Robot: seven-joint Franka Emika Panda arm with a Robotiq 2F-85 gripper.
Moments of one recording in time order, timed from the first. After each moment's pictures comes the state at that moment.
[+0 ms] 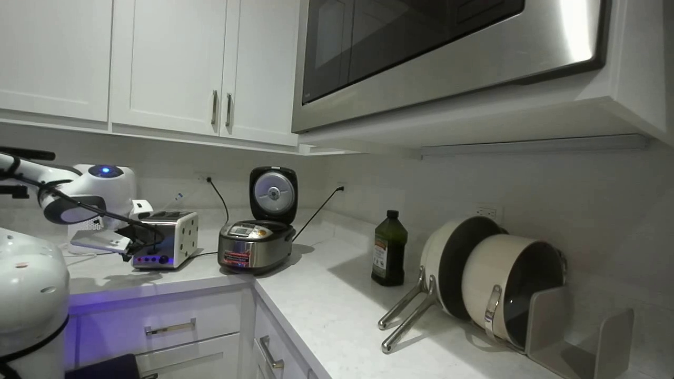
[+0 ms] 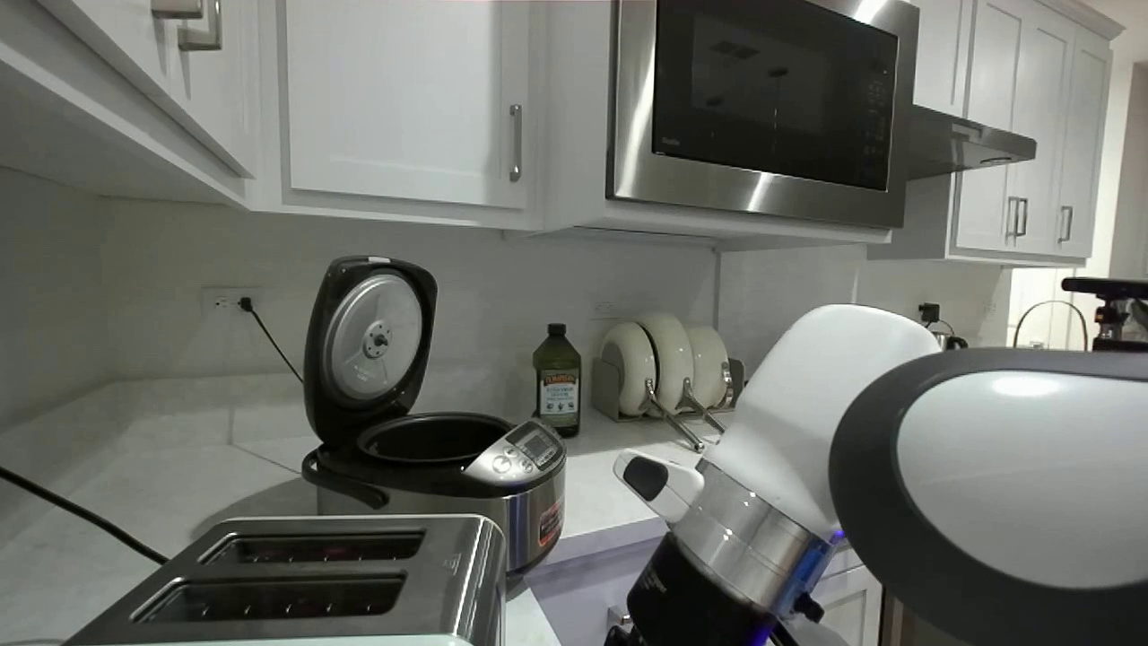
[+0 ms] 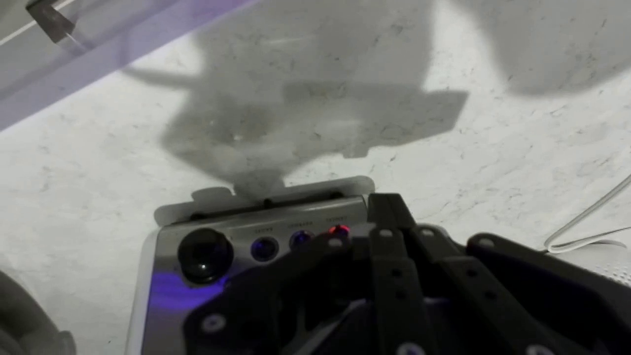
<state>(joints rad) 0.09 -1.01 1.16 -2.78 1.53 2.35 -0.78</state>
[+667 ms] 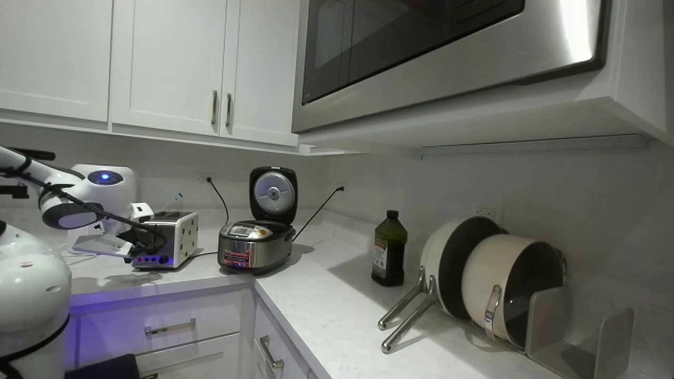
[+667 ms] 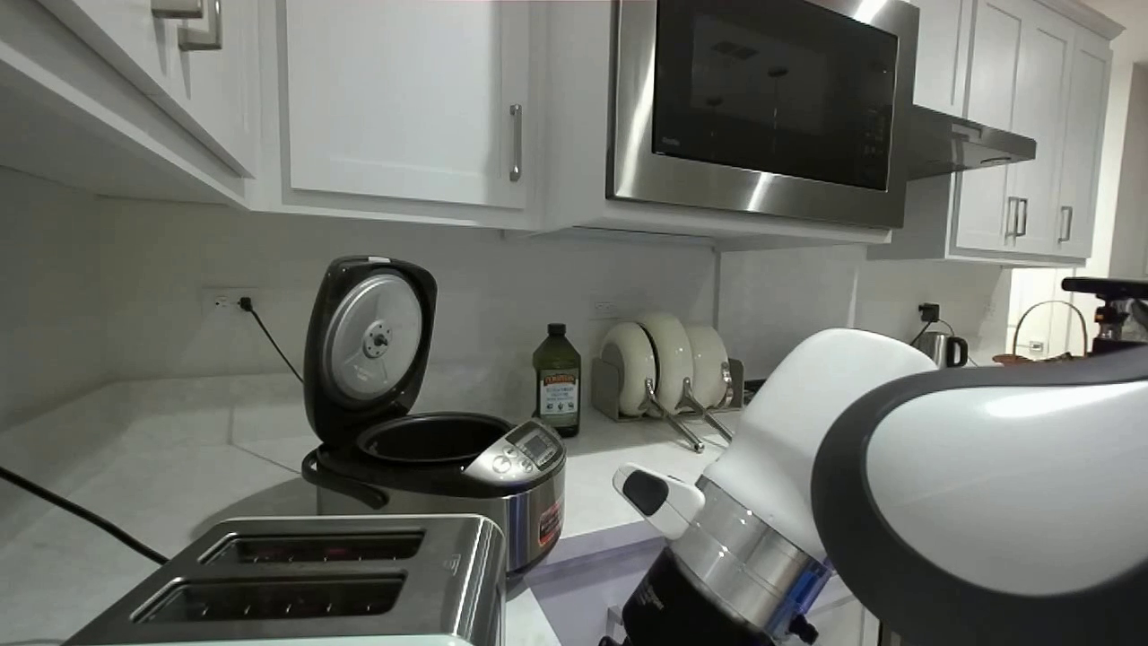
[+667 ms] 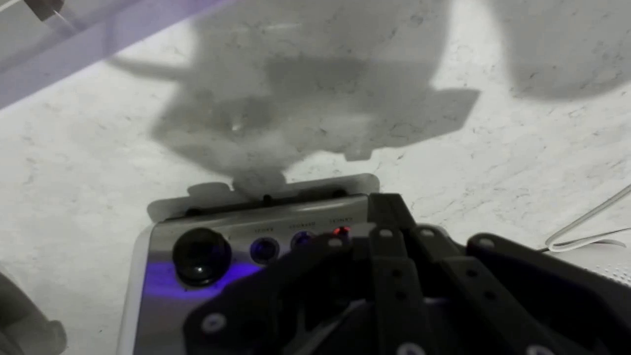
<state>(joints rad) 0.14 -0.85 1.17 -2.78 1.58 2.54 -0.89</state>
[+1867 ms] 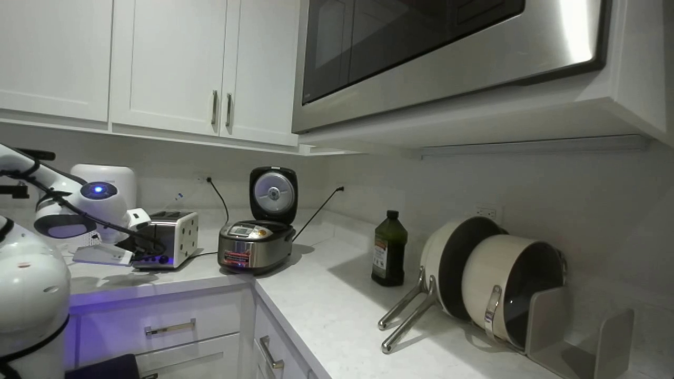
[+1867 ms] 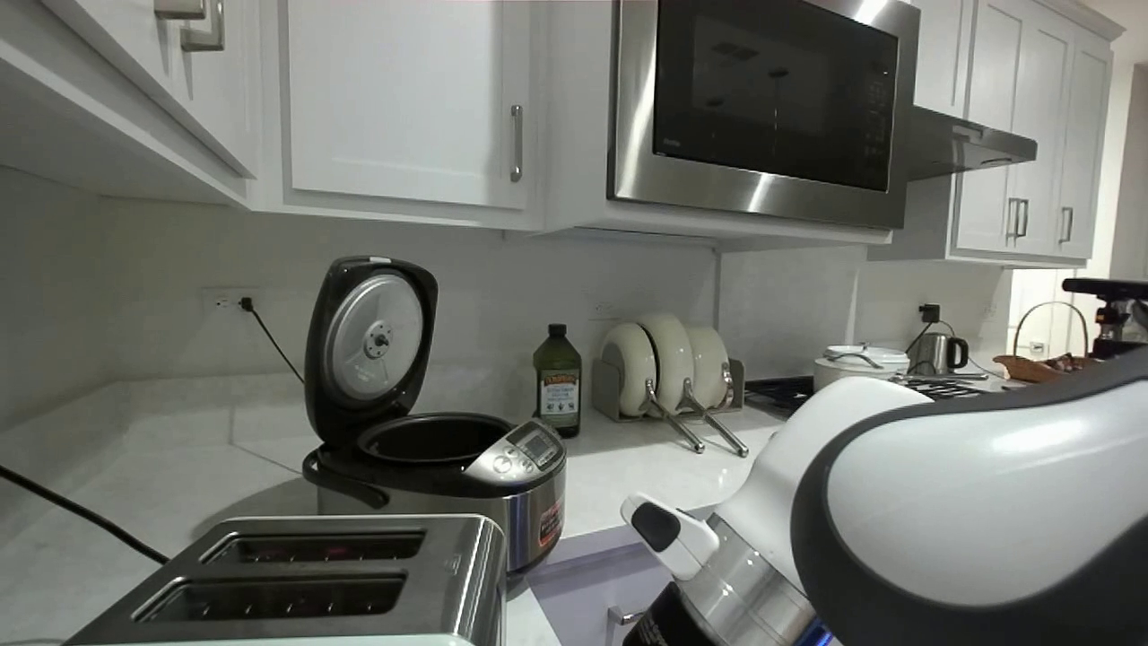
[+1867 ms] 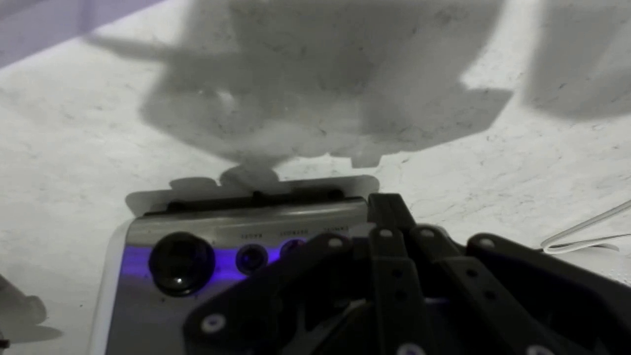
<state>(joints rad) 0.11 -0.77 1.26 -2.77 1.83 2.68 -1.14</state>
